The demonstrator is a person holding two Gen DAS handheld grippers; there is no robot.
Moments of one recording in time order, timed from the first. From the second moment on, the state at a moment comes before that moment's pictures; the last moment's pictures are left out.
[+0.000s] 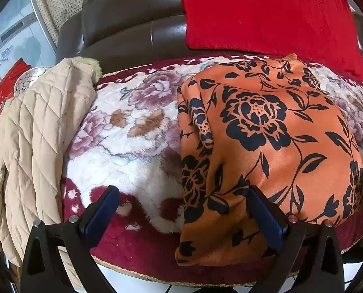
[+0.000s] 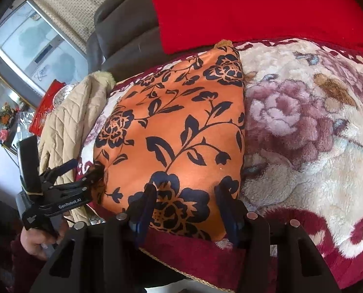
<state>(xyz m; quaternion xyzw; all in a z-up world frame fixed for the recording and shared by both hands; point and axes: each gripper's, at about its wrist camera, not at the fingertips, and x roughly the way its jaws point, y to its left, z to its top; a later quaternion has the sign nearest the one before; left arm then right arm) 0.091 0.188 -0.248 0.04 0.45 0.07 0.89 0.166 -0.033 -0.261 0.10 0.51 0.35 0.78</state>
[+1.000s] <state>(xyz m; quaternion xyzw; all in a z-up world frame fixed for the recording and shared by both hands) 0.095 0.199 -0.228 0.02 0.43 0.07 0.90 0.172 -0.032 -0.262 0.12 0.51 0.36 0.77</state>
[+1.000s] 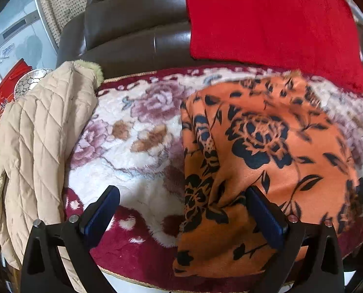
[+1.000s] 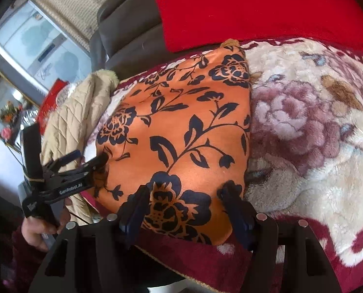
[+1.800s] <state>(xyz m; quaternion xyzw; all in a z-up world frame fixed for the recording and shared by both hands) 0.146 0.203 -0.272 -0.22 0.52 -0.16 0.81 0.242 -0.048 -0.313 0.29 0.55 0.37 0.69</state>
